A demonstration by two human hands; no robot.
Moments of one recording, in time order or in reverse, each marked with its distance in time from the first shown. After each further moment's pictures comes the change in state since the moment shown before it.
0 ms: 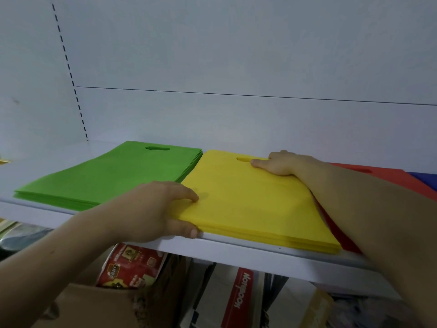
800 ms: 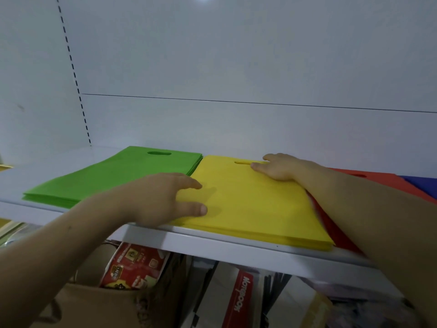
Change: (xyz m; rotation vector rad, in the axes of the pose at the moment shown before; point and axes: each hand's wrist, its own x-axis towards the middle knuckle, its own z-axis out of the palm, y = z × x) left_hand 0.007 0.016 -0.020 0.042 -0.061 -0.070; right_hand -0.021 -0.001 -0.002 0.076 0.071 -0.073
